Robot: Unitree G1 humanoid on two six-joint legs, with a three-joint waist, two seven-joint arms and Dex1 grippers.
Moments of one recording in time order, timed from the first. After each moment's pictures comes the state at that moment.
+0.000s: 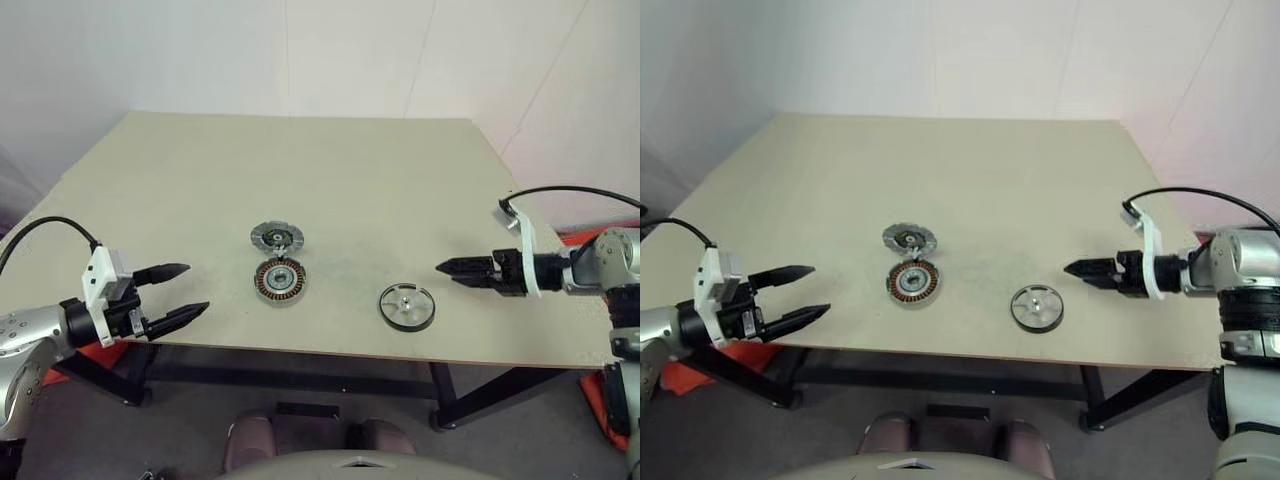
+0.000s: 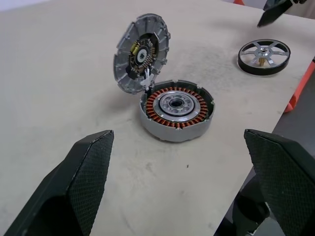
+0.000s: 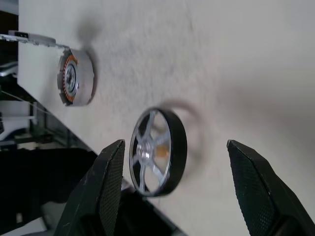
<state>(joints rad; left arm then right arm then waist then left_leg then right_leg) 0.16 0.78 0.36 -0.23 -0.59 0.33 -1.13 -0.57 -0.88 -0.09 0.37 0.57 1.57 1.02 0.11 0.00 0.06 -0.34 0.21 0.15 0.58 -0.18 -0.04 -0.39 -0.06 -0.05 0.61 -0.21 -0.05</state>
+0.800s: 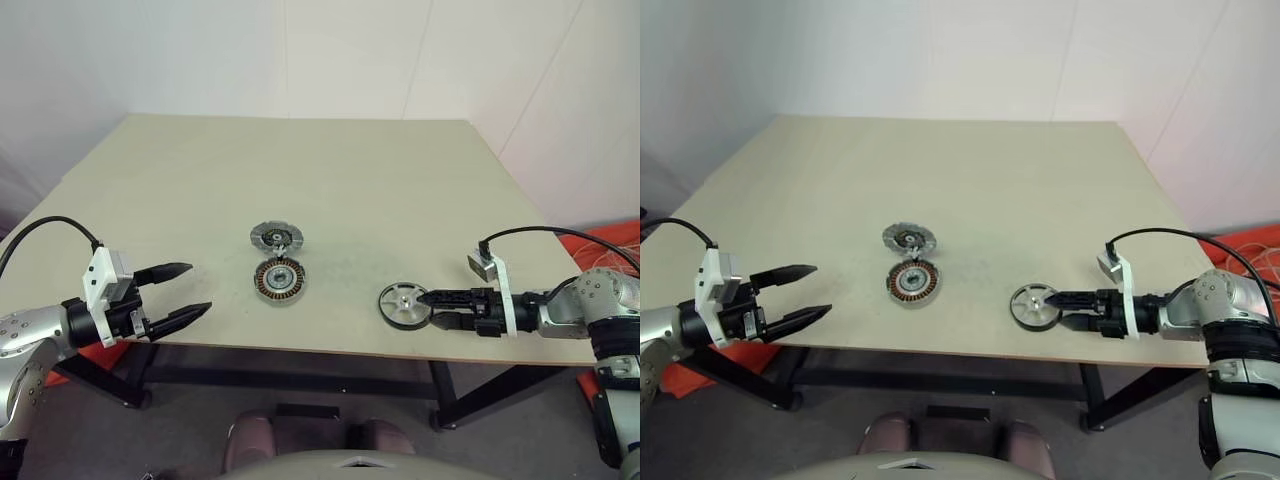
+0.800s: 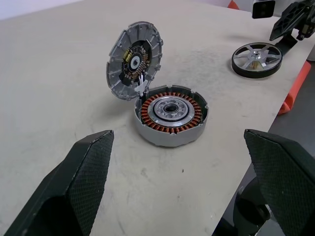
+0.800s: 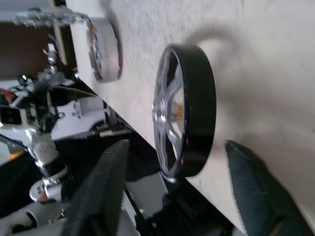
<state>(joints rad) 0.16 0.77 0.36 -0.23 -0.59 0.31 -1.14 -0.47 -0.79 -0.12 0.50 0.91 1.61 0.81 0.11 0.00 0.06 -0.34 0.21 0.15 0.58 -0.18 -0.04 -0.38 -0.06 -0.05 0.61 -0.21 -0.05</state>
